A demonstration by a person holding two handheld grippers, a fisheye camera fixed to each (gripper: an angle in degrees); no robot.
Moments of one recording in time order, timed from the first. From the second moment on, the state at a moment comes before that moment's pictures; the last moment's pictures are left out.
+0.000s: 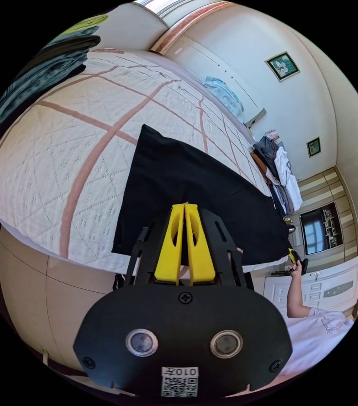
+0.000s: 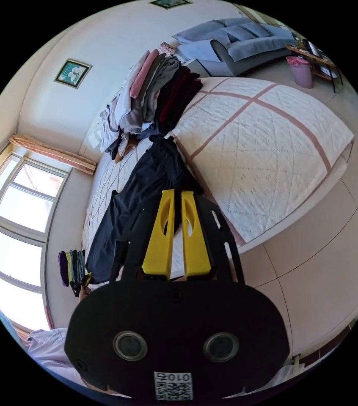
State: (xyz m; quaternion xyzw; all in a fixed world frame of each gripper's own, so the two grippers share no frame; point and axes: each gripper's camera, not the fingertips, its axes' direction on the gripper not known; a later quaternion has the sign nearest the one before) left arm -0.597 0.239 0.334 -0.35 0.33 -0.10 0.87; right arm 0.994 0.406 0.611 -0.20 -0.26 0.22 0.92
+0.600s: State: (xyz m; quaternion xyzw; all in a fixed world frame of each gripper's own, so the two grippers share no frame) left arm -0.605 0.236 0.349 -0.36 0.34 -0.11 0.86; right arm 0.819 0.232 0.644 -0.12 -0.07 -0.10 0.99
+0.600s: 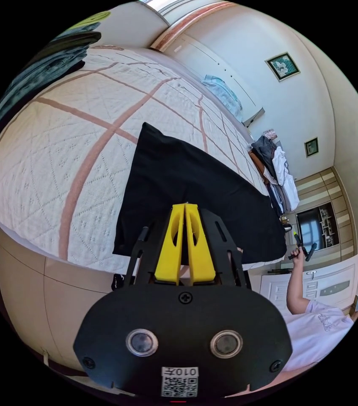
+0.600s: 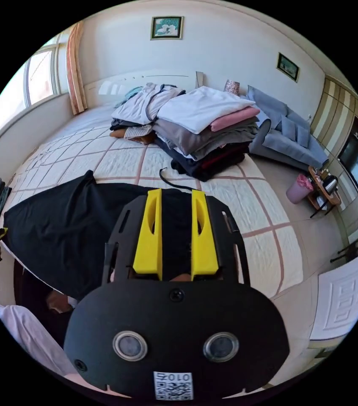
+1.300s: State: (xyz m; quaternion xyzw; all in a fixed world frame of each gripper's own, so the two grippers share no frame) left arm -0.611 0.234 0.348 -0.38 0.32 -0.09 0.87; right arm 0.834 0.137 0.741 -0.32 -0.17 0.01 0.93
